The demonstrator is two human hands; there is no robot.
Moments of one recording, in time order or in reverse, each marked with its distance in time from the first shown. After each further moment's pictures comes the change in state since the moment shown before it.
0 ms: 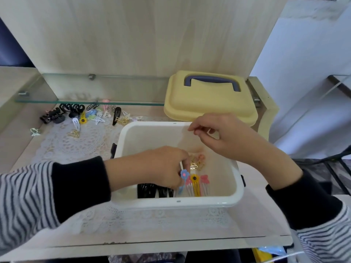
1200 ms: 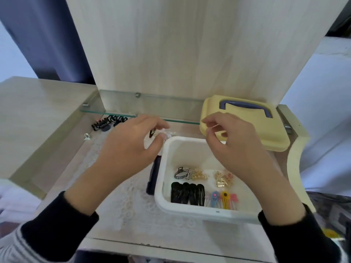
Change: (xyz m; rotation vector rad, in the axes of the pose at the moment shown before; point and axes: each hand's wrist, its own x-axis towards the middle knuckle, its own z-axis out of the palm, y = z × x) left_hand -0.091 -0.081 -0.035 0.144 1.129 0.108; right_hand 0.030 -0.086 0.018 0.072 0.418 0.107
